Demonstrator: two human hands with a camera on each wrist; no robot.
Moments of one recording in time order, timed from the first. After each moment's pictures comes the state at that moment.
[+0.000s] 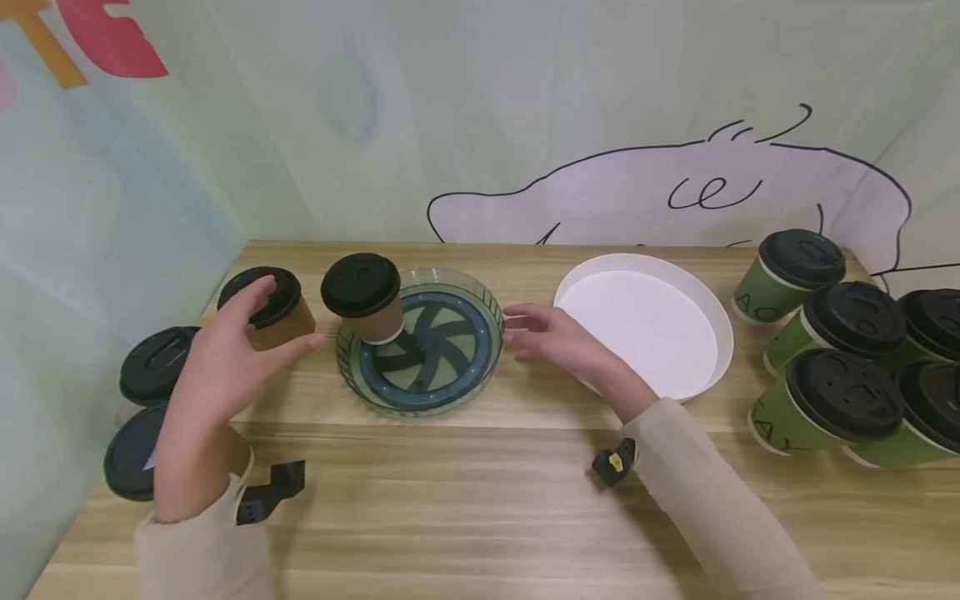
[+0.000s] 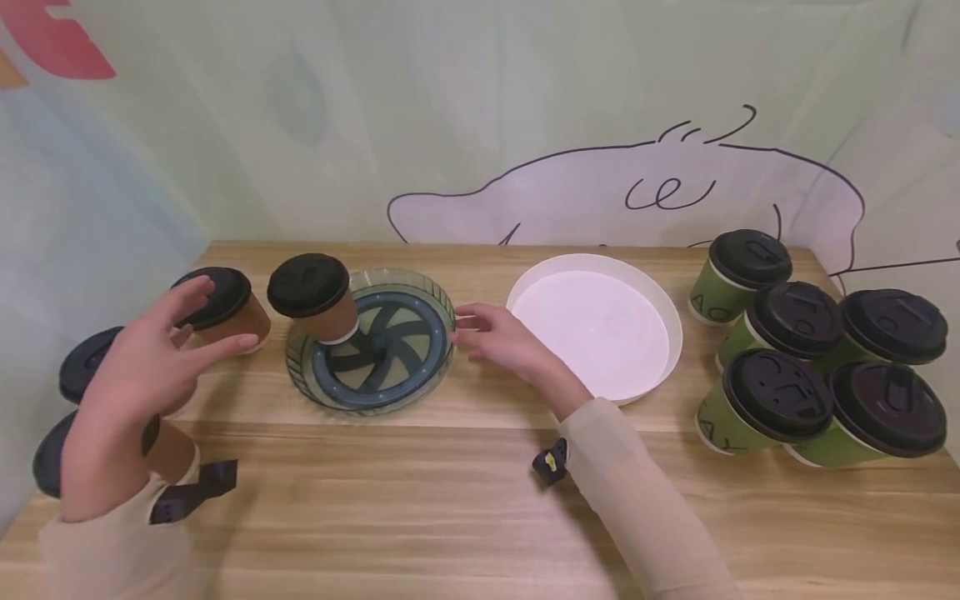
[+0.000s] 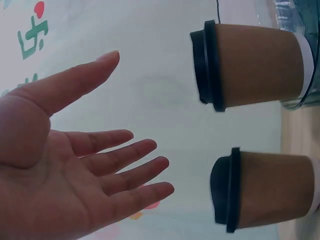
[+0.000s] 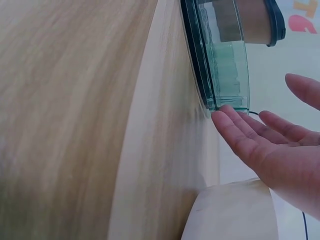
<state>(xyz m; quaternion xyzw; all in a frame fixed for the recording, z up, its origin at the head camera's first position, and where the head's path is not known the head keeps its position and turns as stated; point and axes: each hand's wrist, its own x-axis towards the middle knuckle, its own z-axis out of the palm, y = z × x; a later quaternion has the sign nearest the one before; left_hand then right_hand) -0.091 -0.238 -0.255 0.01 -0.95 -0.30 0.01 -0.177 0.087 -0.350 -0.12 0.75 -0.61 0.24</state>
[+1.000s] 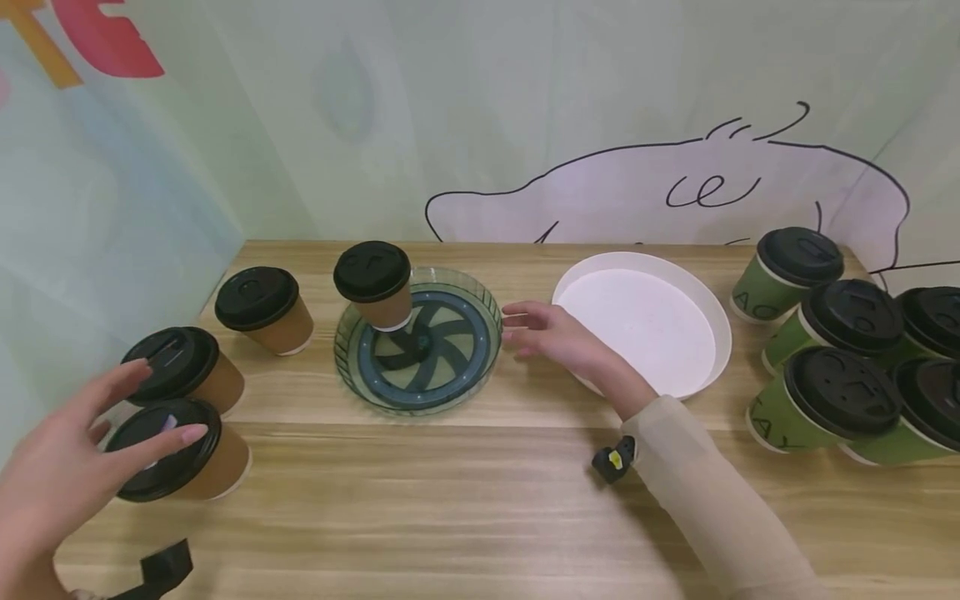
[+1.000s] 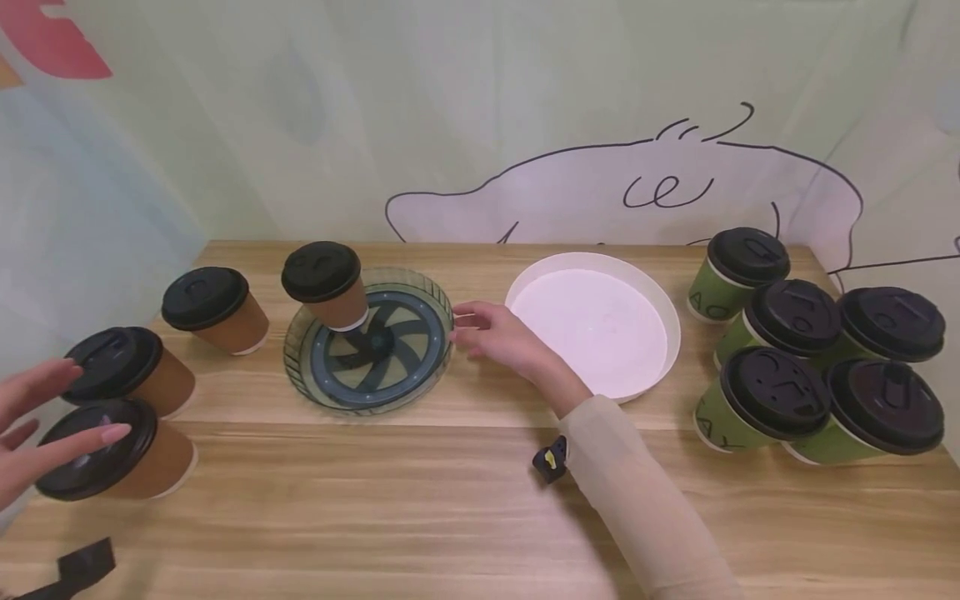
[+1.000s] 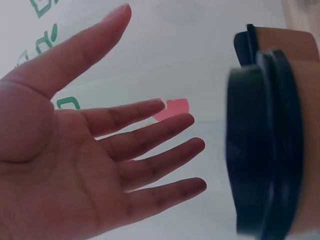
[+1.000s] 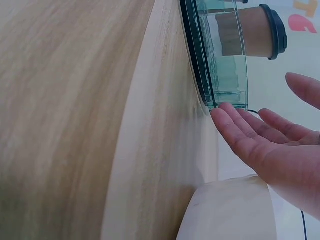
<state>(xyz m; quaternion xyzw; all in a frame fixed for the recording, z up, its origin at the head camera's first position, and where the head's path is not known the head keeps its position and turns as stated) -0.023 -0.314 -0.268 0.09 -0.96 -0.25 -0.04 -0.177 0.089 -0.348 -0.12 0.74 -0.62 0.24</state>
